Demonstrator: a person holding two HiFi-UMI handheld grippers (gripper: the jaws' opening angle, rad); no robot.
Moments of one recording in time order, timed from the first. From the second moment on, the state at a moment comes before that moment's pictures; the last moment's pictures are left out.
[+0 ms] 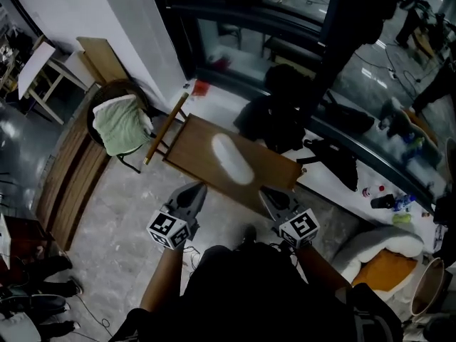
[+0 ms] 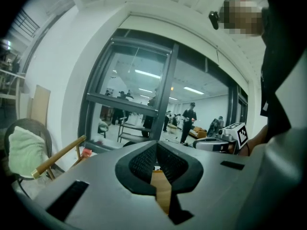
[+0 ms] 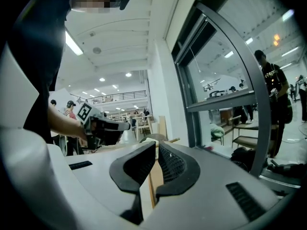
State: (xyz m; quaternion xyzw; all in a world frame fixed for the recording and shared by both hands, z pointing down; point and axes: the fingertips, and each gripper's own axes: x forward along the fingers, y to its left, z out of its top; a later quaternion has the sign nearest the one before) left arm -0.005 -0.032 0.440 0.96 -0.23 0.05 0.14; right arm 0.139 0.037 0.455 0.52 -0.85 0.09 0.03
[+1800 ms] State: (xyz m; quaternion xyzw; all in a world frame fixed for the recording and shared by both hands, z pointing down) left arm 0.081 -0.307 0.680 0.94 -0.03 0.27 0.22; right arm 0.160 -0.193 0.619 0.53 -0.83 0.17 0.07
